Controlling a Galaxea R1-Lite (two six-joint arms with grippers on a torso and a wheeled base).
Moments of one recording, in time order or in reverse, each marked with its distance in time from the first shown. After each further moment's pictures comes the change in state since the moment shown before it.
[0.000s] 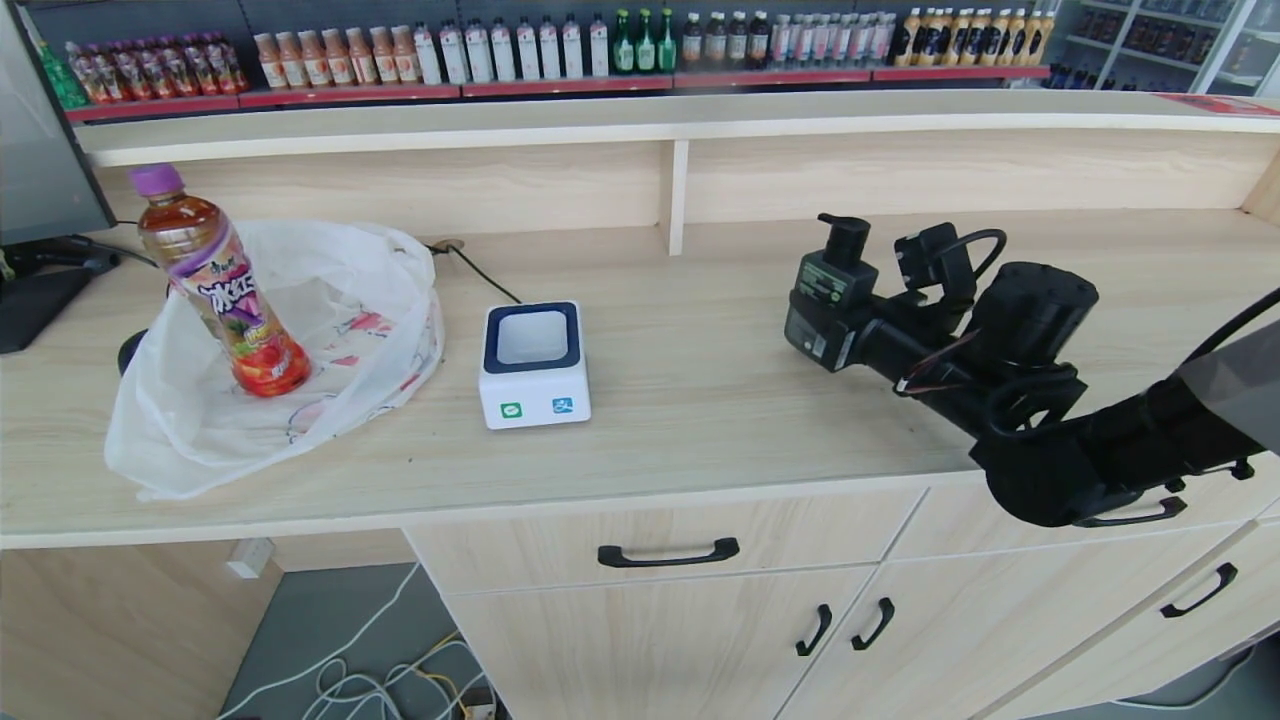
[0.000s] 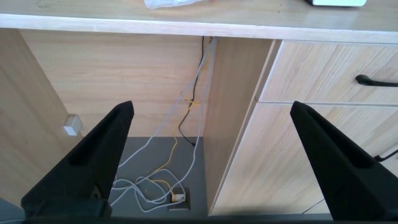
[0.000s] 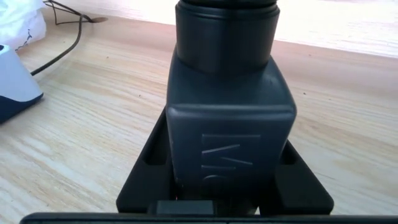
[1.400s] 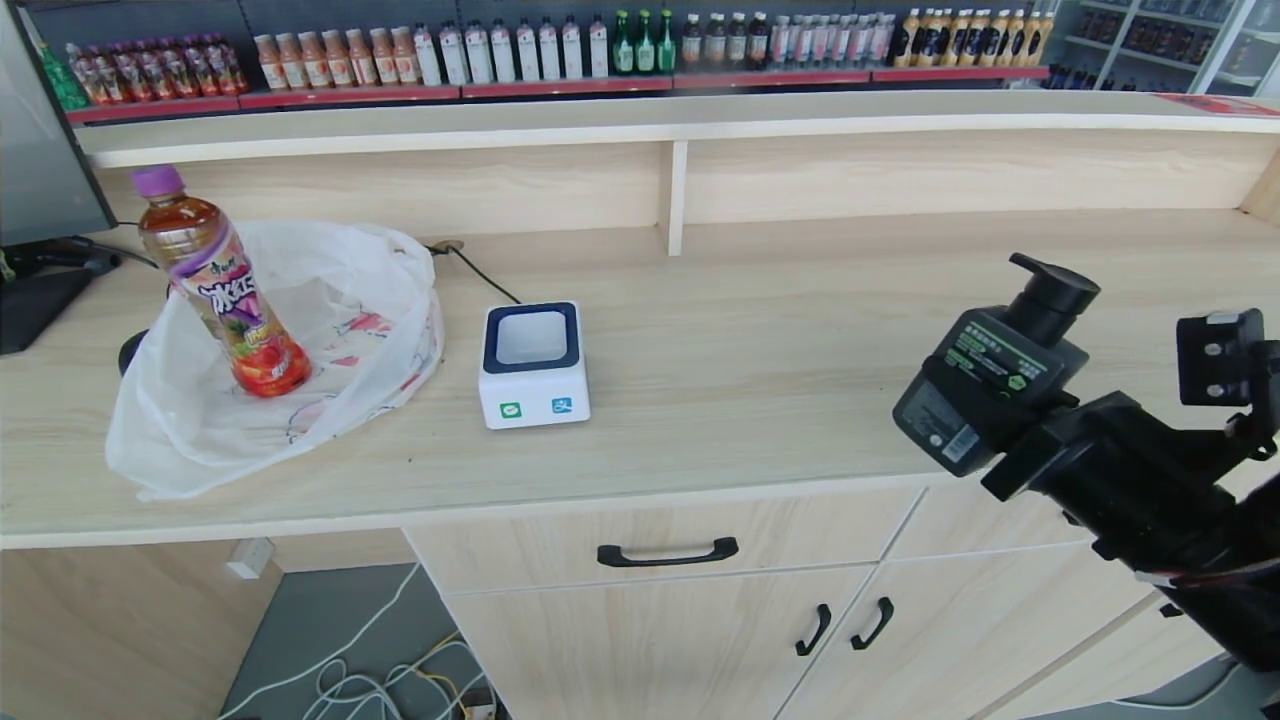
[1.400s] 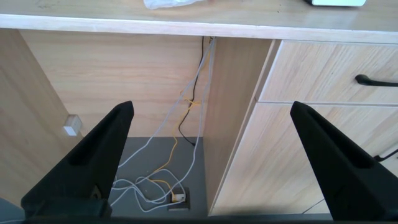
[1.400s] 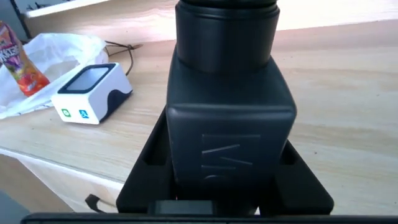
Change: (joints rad) left arm 0.000 0.000 0.000 0.000 0.000 0.000; right arm 0.090 -0.462 0.779 -0.369 -0.153 0.172
